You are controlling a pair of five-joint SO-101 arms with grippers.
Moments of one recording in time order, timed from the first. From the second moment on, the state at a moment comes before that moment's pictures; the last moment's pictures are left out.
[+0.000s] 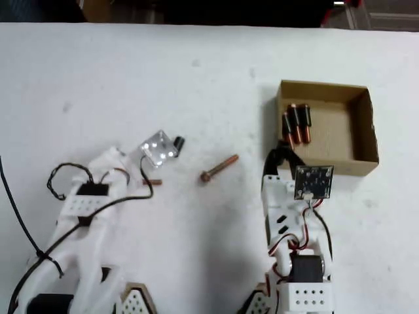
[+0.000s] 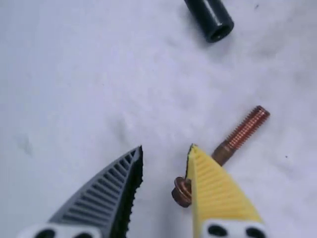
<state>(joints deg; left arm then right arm) -5.6 -30.2 68.9 24.9 -50.3 -3.7 -102.8 96.4 31.5 2.5</state>
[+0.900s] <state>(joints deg) -8.5 -24.8 44.4 61.8 -20.1 -3.7 -102.8 96.4 31.5 2.5</state>
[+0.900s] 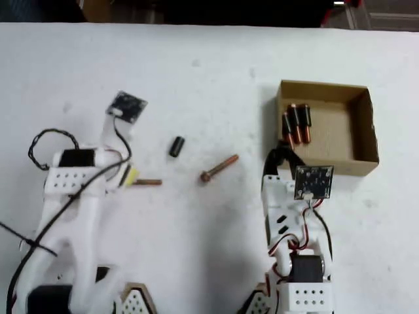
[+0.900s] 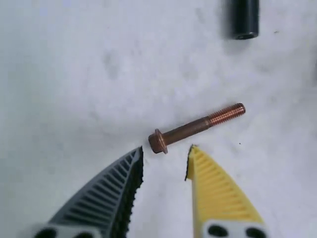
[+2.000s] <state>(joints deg) -10.4 -0.1 28.2 65.7 -9.5 -3.7 -102.8 96.4 31.5 2.5</state>
